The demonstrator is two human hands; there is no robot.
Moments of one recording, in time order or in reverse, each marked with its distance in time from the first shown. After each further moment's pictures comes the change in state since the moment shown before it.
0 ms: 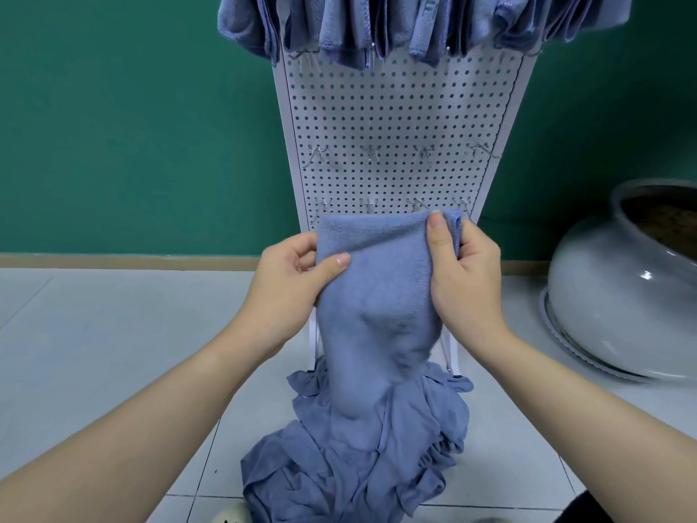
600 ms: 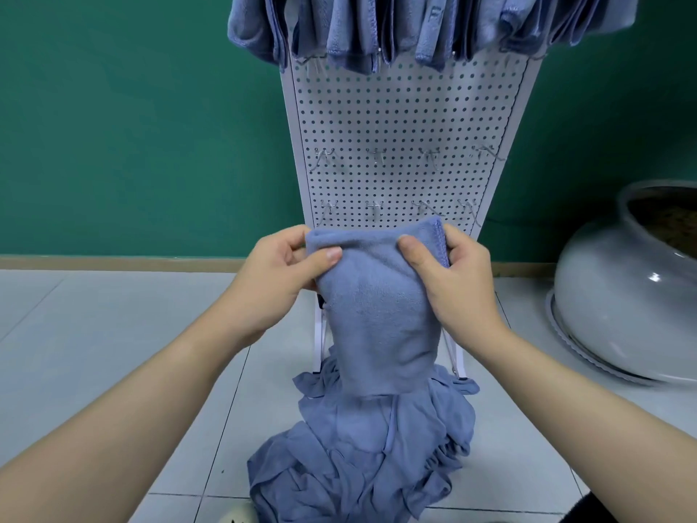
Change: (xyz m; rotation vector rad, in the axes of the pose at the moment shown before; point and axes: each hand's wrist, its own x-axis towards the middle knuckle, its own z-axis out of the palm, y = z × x) left_hand 0.003 0.017 -0.025 0.109 -0.146 0.061; right_hand -0.002 0.005 0.002 0.034 -0.136 0.074
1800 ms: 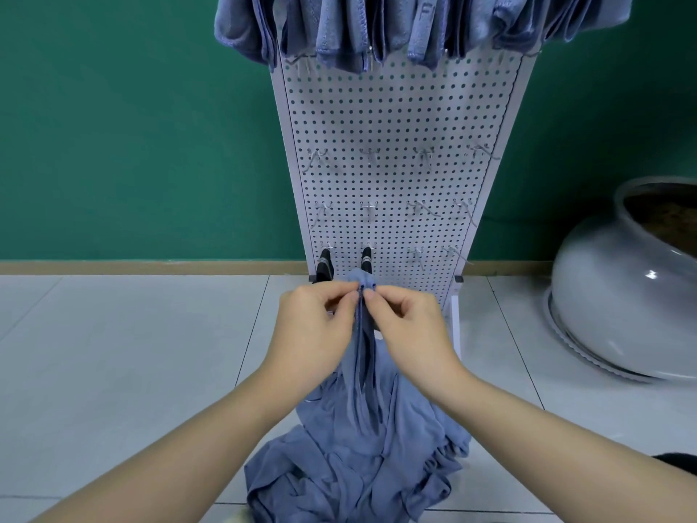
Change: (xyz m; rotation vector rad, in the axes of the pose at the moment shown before) left_hand -0.014 -0.043 0.055 0.225 0.238 -0.027; right_hand -0.034 0.029 0.034 -0.019 -0.184 0.199
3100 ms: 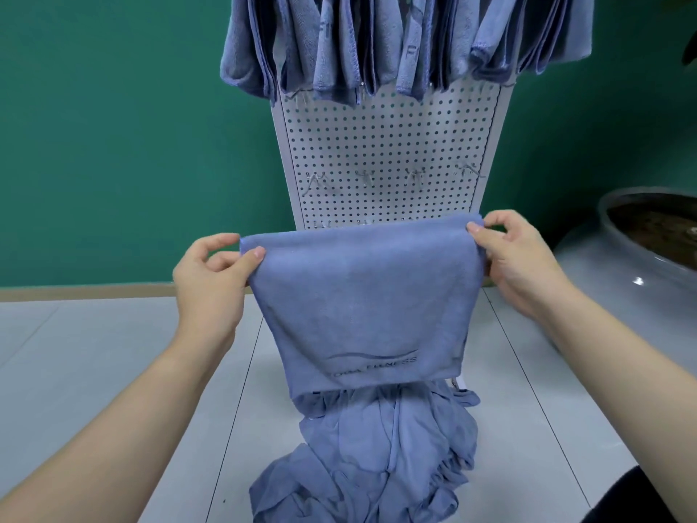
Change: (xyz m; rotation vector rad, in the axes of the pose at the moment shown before) left_hand 0.053 -0.004 -0.090 -0.345 0.410 -0.101; right_hand 0.073 -0.014 -0.134 0.176 0.174 0.036
